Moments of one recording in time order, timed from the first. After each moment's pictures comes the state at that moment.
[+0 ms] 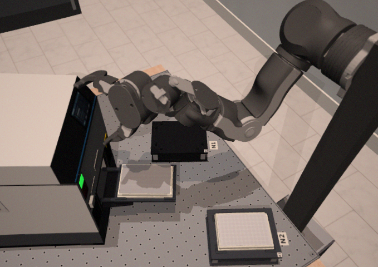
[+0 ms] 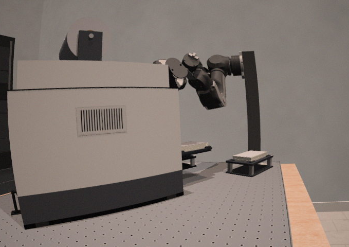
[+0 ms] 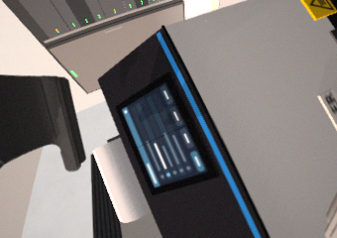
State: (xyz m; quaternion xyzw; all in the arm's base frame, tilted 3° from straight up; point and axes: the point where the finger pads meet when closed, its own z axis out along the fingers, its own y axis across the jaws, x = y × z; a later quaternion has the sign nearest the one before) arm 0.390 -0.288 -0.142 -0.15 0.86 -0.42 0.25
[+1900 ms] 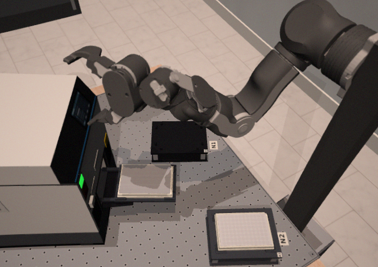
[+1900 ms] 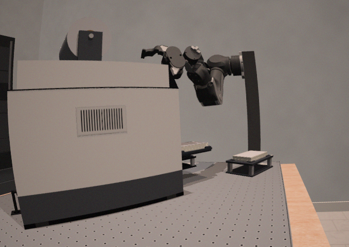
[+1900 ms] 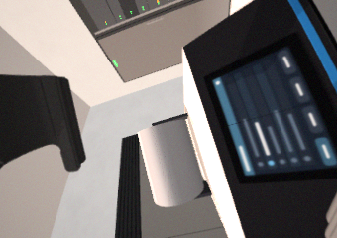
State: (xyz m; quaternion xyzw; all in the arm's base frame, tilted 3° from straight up) arm 0.399 -0.299 -0.084 -0.16 0.80 -0.52 0.25
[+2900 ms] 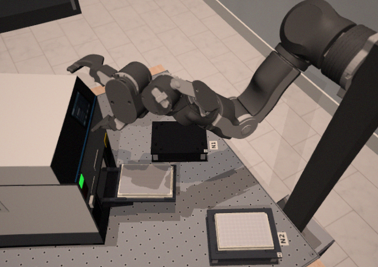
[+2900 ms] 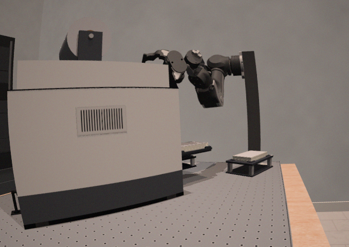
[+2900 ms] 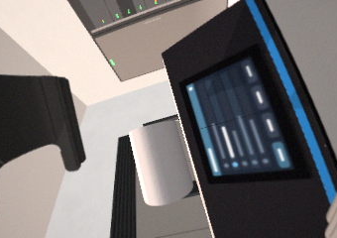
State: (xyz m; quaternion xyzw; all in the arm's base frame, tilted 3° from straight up) arm 0.398 -0.295 -0.101 -0.16 0.80 -0.52 0.25
